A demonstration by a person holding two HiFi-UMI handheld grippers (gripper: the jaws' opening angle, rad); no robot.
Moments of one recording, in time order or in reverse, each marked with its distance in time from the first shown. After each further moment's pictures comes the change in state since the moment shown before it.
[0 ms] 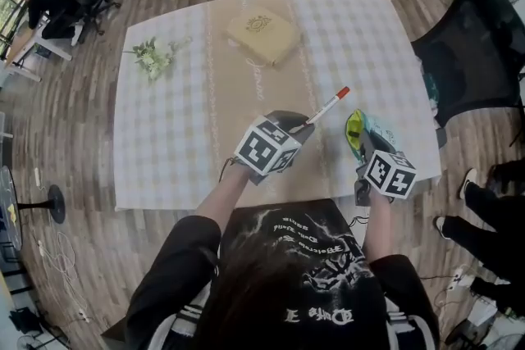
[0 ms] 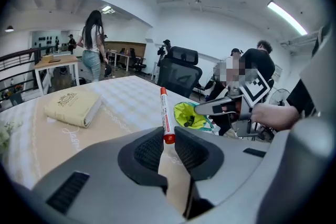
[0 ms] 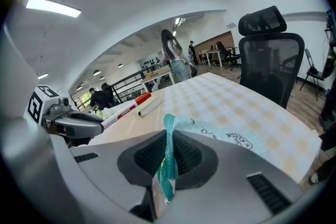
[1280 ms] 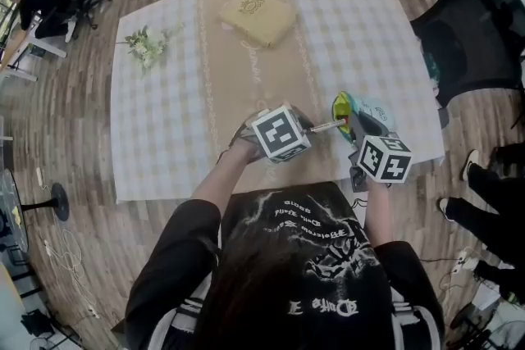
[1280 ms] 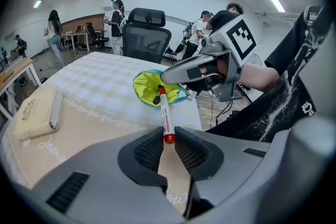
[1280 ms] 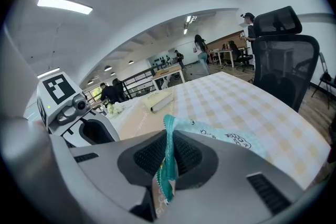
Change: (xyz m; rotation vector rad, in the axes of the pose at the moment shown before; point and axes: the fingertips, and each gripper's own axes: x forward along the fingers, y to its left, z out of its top) left arm 0.023 -0.042 -0.056 0.292 0.376 -0.245; right arm 0.005 0.035 -0.006 -0.082 0.019 0.091
